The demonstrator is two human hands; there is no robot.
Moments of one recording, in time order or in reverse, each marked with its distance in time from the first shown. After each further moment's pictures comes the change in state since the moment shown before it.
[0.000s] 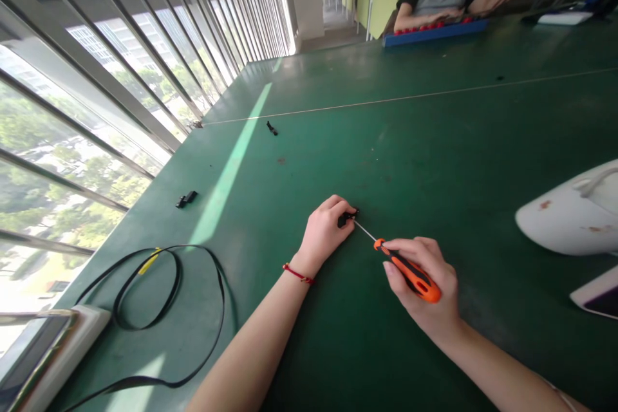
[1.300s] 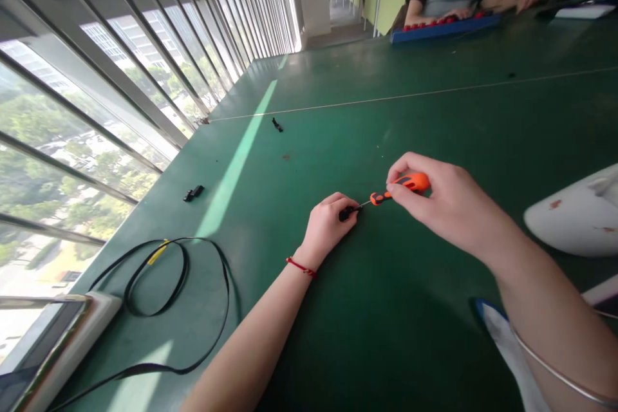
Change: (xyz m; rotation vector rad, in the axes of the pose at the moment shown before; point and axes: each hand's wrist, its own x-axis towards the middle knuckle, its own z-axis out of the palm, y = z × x) left_hand 0.000 -0.001 0.000 -0.009 0.039 -0.021; right_hand 0.111 -0.017 -0.033 -0.155 -0.363 0.176
